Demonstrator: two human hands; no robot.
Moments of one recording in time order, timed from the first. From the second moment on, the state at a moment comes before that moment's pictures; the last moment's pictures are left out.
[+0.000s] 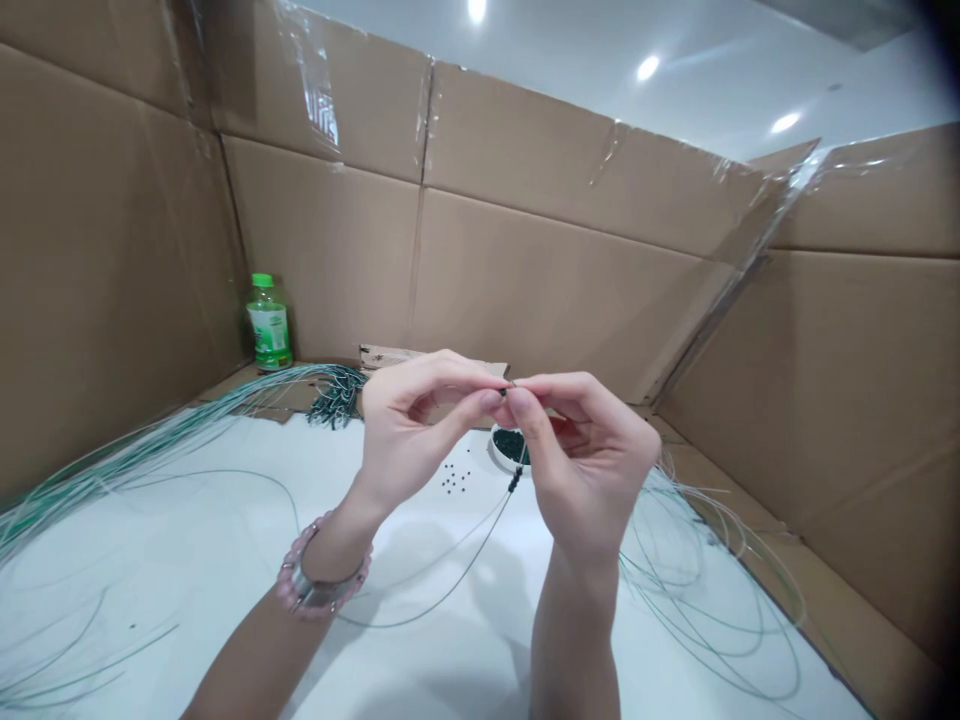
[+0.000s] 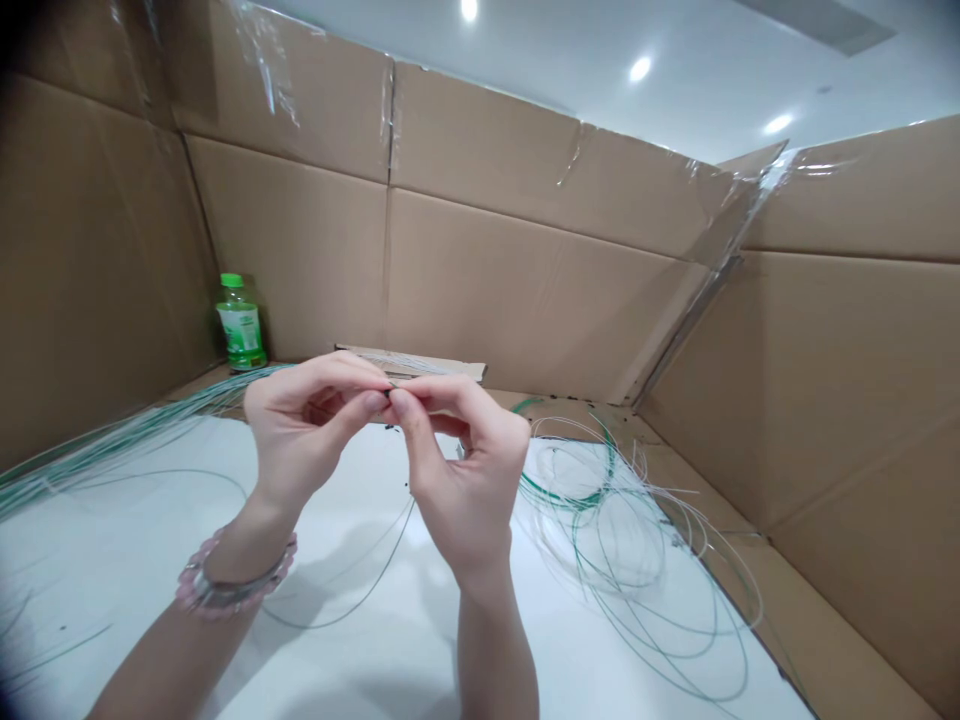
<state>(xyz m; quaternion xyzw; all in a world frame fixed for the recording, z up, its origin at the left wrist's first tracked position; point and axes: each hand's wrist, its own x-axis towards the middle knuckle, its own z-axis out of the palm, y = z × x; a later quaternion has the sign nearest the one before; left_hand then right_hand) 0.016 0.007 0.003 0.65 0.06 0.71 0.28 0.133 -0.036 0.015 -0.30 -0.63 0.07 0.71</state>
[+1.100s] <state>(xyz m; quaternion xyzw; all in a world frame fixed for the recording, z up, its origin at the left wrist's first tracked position) 0.006 0.010 0.009 0.67 0.18 0.71 0.12 0.131 -0.042 0.021 -0.38 -0.68 -0.05 0.63</state>
